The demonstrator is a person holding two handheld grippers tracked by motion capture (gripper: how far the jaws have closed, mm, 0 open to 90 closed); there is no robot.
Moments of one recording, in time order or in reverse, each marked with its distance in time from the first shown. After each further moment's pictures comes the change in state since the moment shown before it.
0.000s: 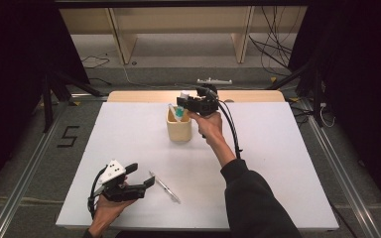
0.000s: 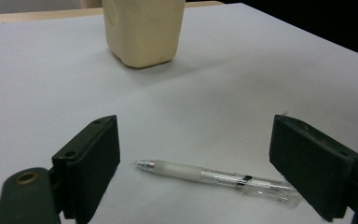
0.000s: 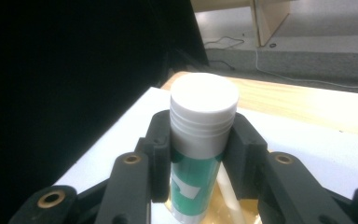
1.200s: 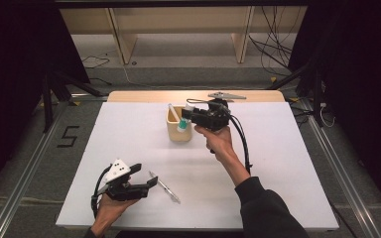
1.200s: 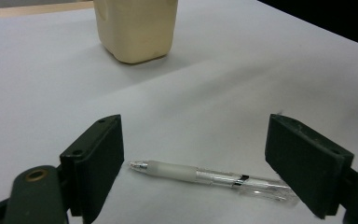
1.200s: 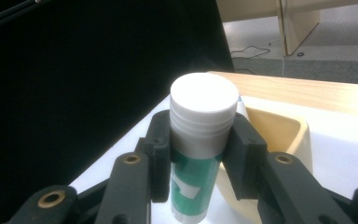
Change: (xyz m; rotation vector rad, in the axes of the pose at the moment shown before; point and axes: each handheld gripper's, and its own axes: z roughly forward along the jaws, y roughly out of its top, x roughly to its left) left arm -0.005 0.003 0.007 0.032 -0.004 0.016; right arm 0.009 -0.031 -0.045 -0.053 0.116 -0.008
